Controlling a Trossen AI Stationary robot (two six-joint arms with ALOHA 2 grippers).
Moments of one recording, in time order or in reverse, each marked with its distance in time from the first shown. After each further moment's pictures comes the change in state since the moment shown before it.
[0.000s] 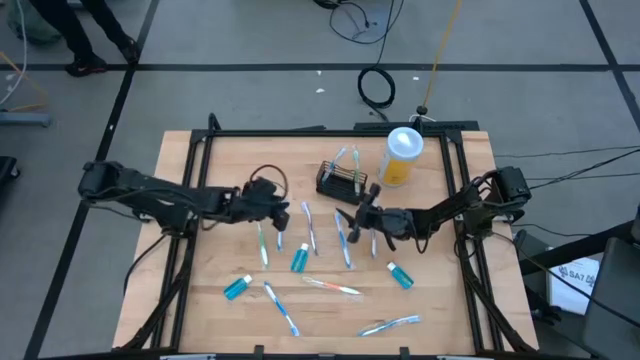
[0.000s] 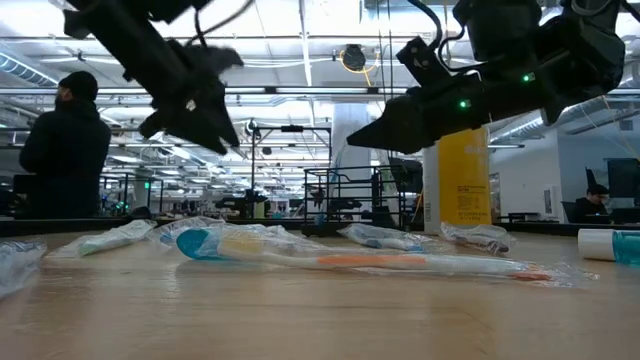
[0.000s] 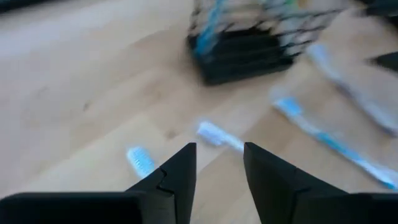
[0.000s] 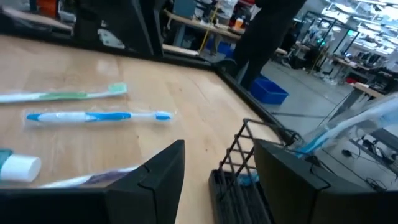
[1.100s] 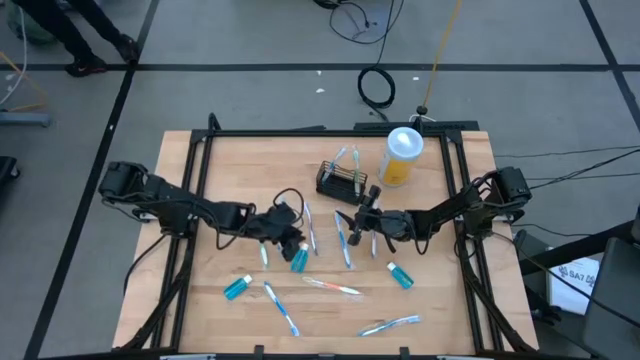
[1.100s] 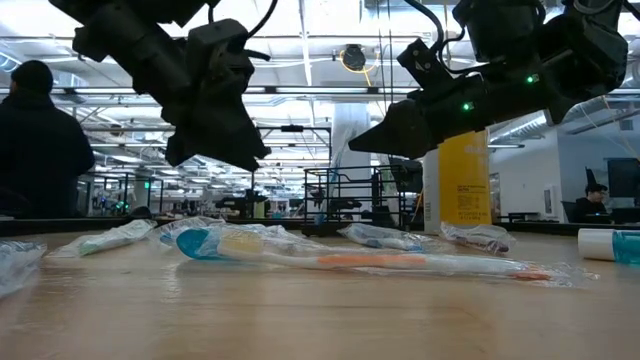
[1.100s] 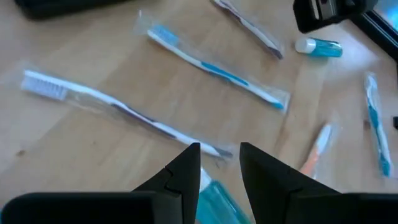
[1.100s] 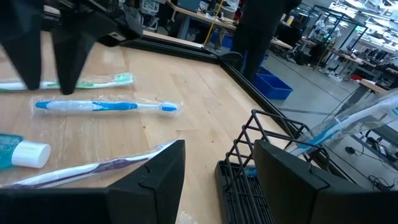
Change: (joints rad) left arm -0.116 0.192 0.005 0.309 0.303 0.060; right arm 0.011 0.000 0.000 -0.028 0.000 0.014
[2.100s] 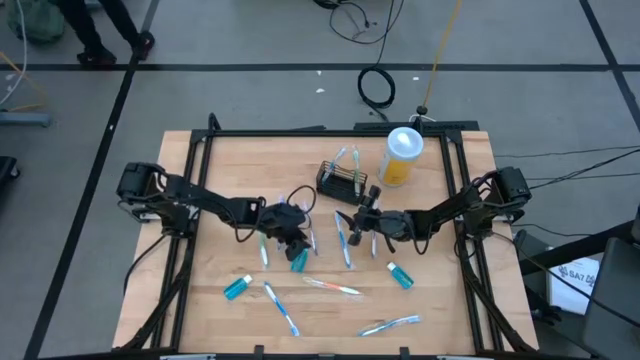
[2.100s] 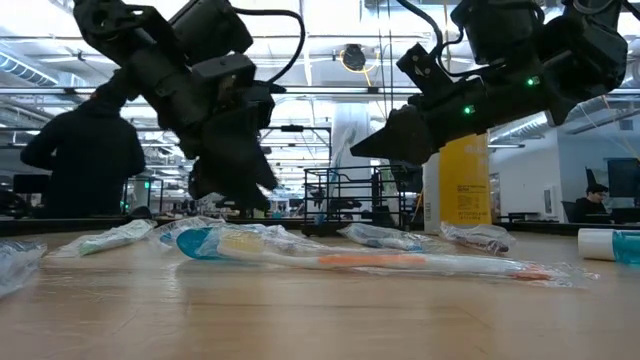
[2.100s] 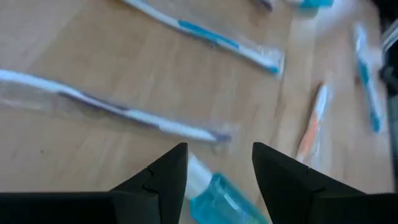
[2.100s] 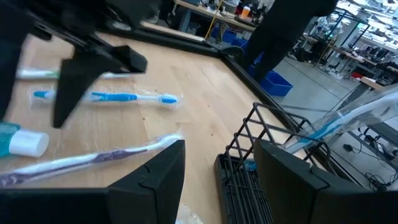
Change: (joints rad) left arm 0.110 0.144 0.000 0.110 0.291 0.144; right arm -0.002 0.000 0.000 -0.036 0.002 -0.001
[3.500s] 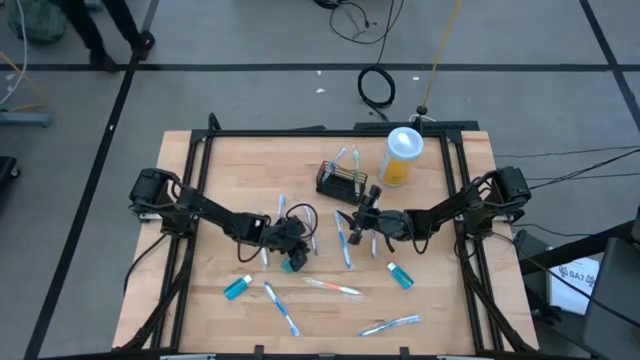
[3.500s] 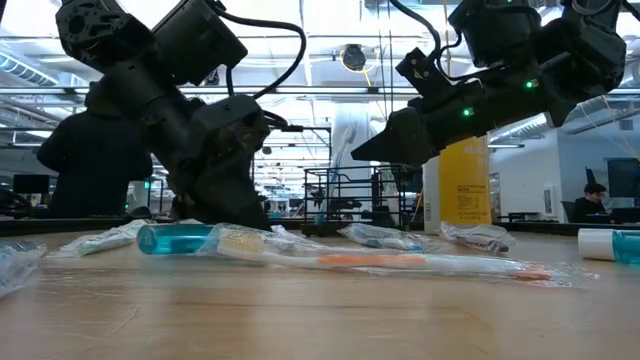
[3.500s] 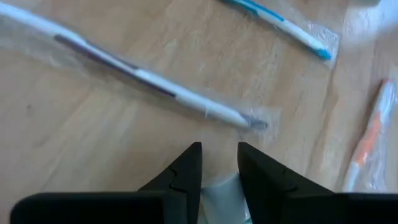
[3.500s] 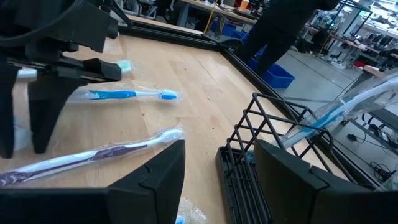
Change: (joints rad) left arm -0.130 0.122 0.001 -0.003 -0.207 -0.151; right arm -0.006 0.000 0.000 -0.020 -0.001 0.053
